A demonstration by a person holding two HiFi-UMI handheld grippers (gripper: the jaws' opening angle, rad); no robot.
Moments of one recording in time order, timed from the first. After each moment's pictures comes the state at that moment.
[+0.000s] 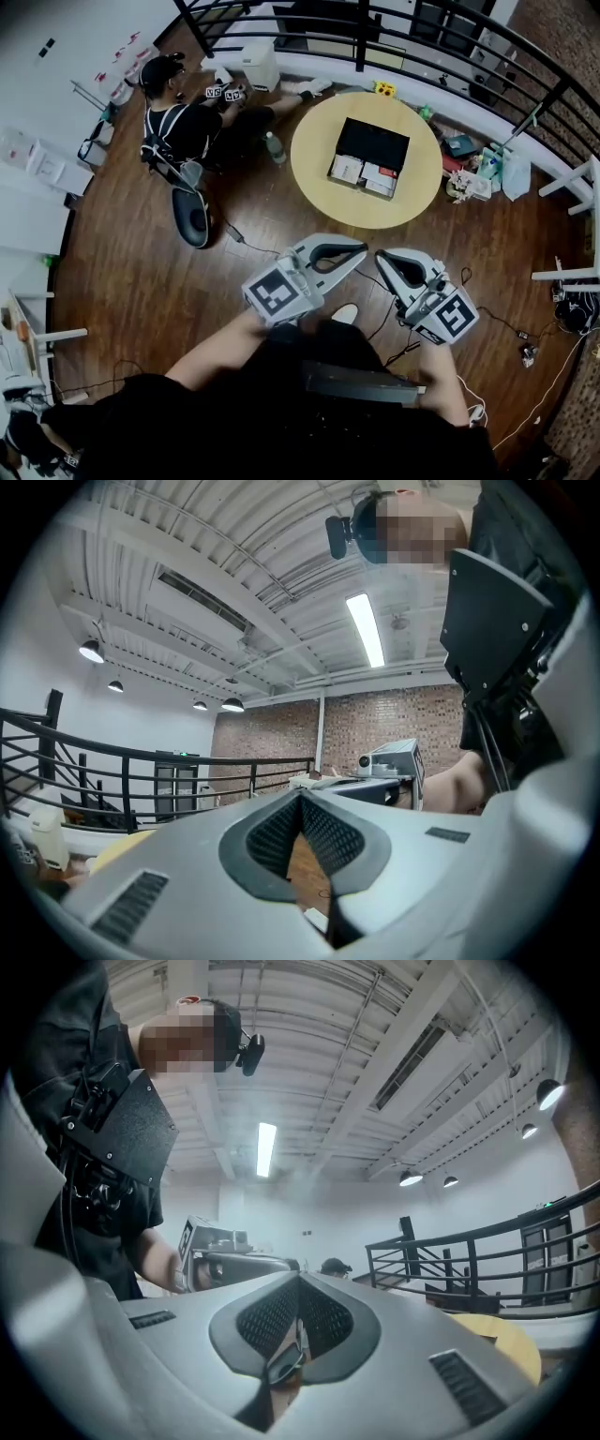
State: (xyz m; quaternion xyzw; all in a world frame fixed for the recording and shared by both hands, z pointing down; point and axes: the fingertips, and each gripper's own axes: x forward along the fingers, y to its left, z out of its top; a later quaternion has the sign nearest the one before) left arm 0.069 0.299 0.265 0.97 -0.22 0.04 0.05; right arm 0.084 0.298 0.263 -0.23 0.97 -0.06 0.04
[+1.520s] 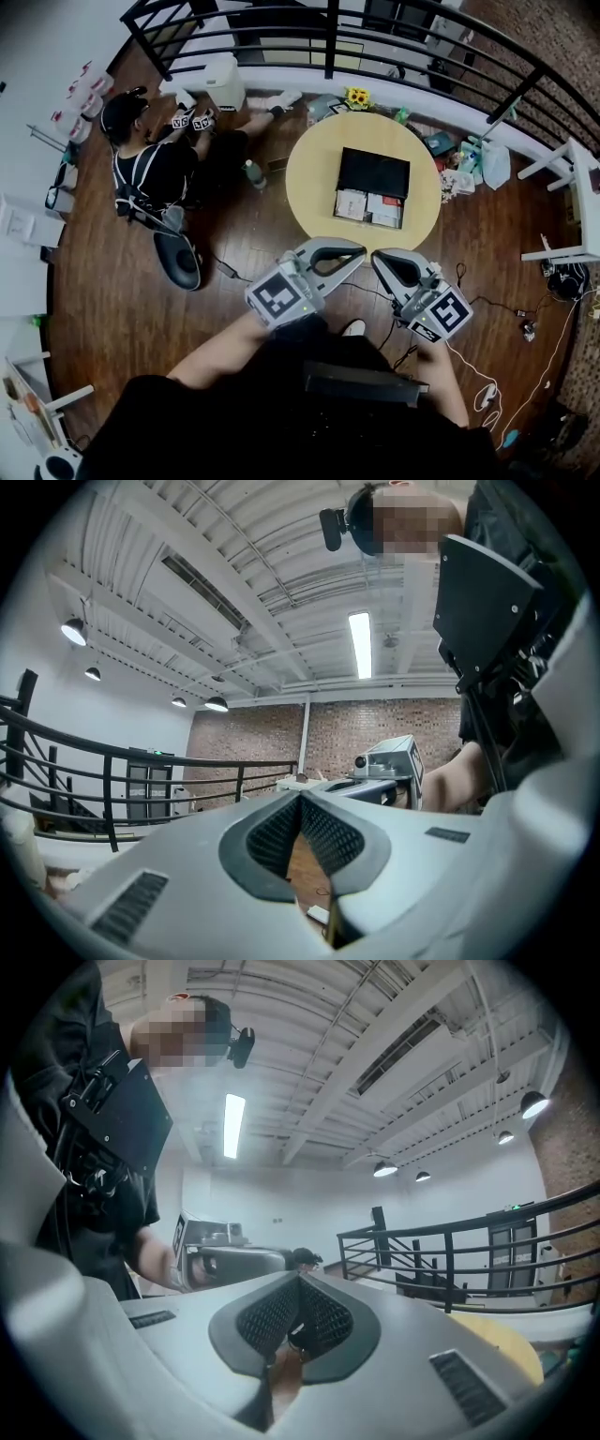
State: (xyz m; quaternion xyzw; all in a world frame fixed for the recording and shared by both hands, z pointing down) left arm -0.092 0.086 0.288 0.99 -0.13 0.02 0.06; right arm -0.079 0.082 0.296 -0.32 0.95 -0.08 0.00
